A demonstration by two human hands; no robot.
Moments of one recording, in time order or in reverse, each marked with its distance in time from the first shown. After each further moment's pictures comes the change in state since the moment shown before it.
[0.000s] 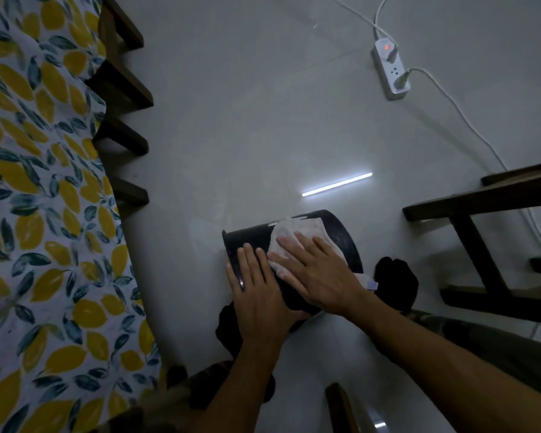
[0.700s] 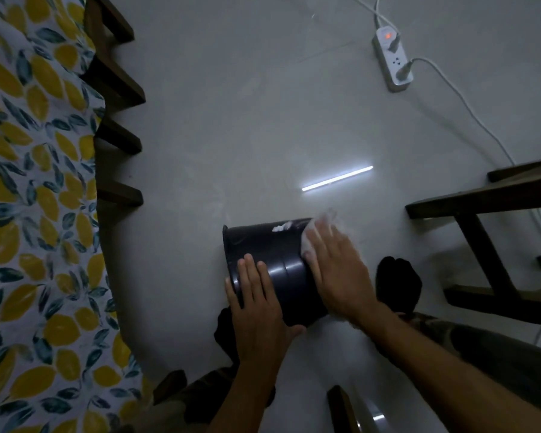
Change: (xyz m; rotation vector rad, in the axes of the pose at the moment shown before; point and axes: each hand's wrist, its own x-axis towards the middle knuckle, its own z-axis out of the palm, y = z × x) left_hand -0.014 -0.004 0.022 0.013 -0.005 0.051; right_hand -0.011 0.012 0.016 0.041 0.268 0.325
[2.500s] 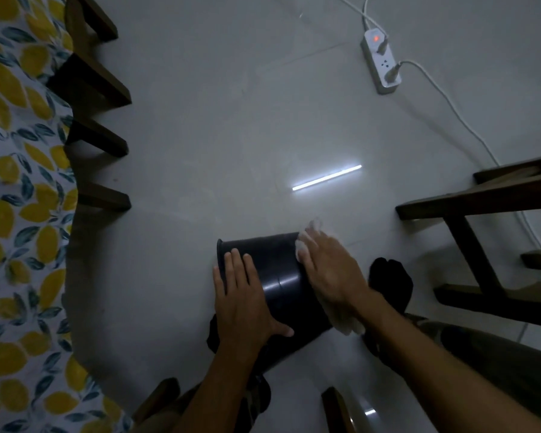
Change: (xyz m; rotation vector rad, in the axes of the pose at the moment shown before) left_hand 0.038 -0.016 -0.036 0.042 -0.256 -0.001; right_hand 0.024 0.007 -0.004 0.165 -0.099 0.102
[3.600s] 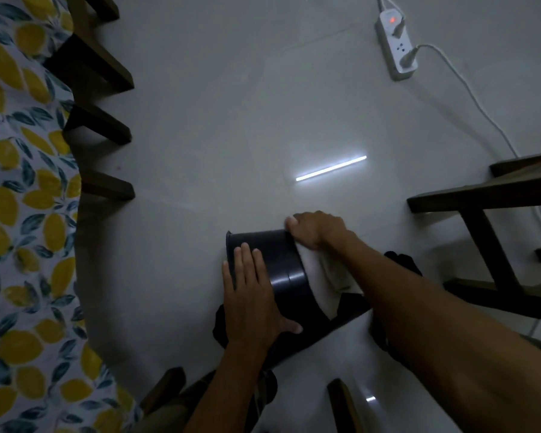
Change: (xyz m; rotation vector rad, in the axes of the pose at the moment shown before) left_hand 0.002 -0.005 0.021 -0.062 0.048 0.046; right_hand 0.102 -0.020 -0.002 -0.011 -0.524 0.232
